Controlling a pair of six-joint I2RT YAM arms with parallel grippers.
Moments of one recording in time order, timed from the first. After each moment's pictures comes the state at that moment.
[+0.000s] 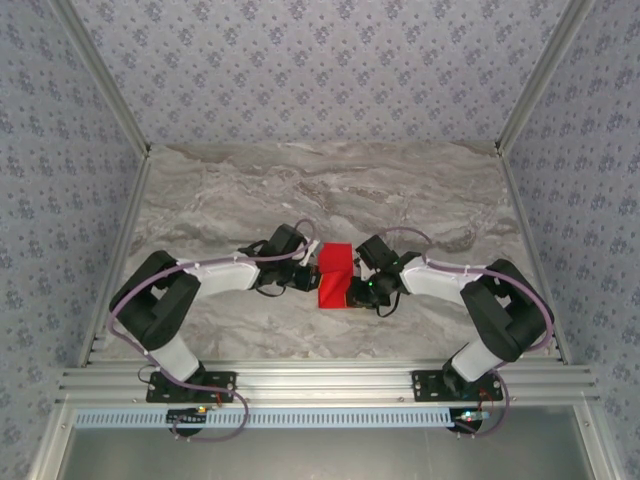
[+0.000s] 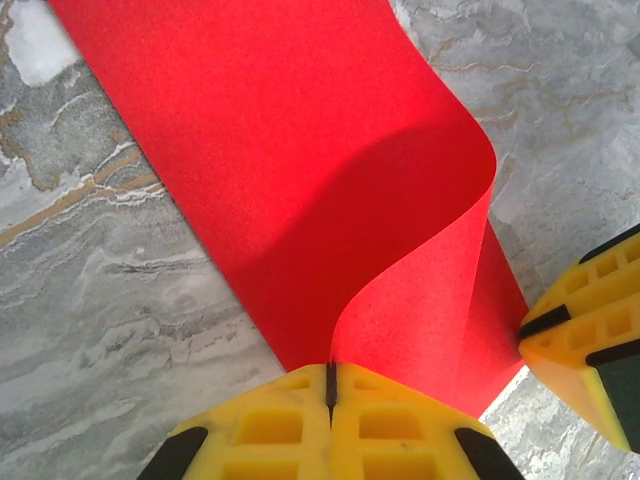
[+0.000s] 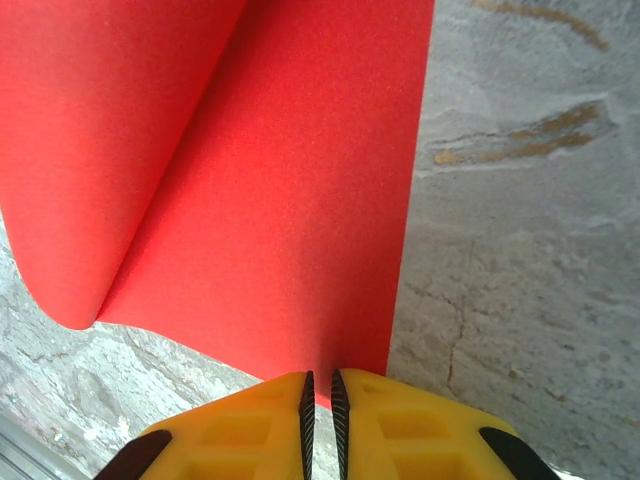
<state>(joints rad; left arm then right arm) -0.73 1.66 0.83 -0.12 0.33 -0.38 0.67 1.56 0.73 -0.40 -0.36 0.65</state>
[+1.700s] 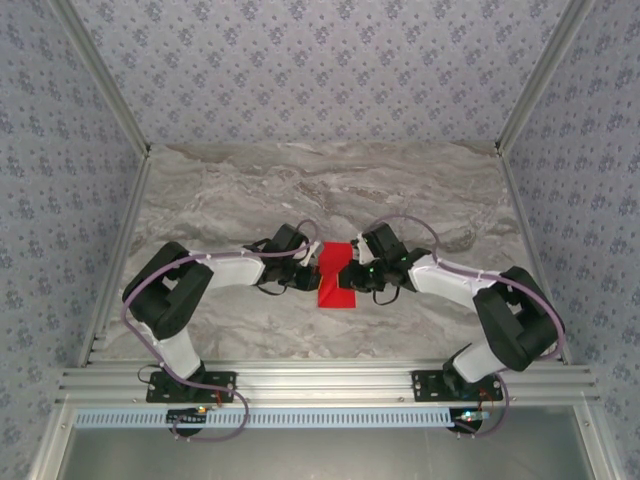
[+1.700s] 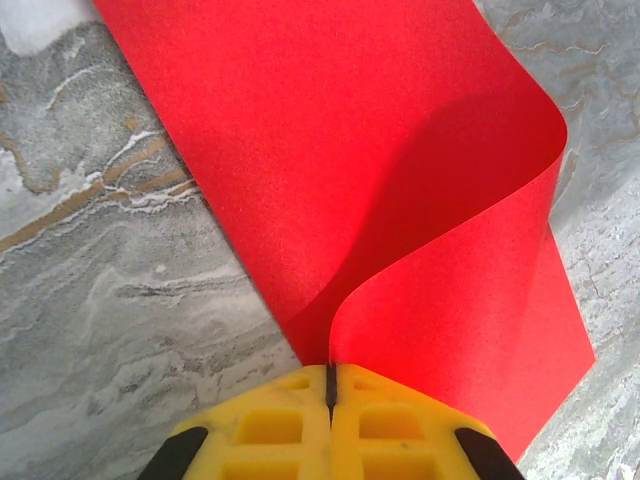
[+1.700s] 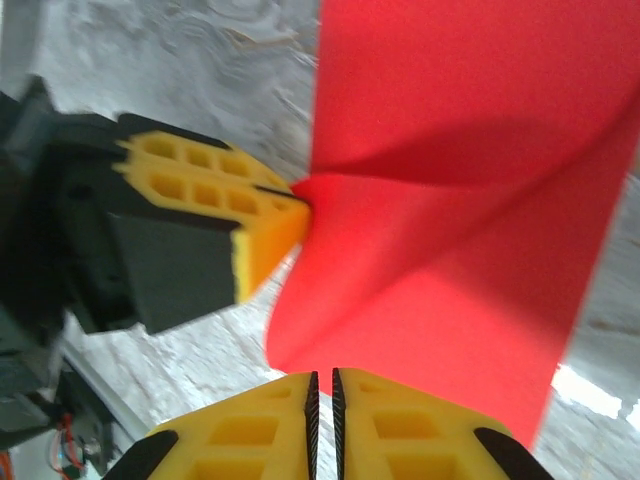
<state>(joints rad) -0.71 1.75 0.86 -0.11 0.36 -0.37 0.62 1.50 0.74 -0.20 -0.46 0.66</state>
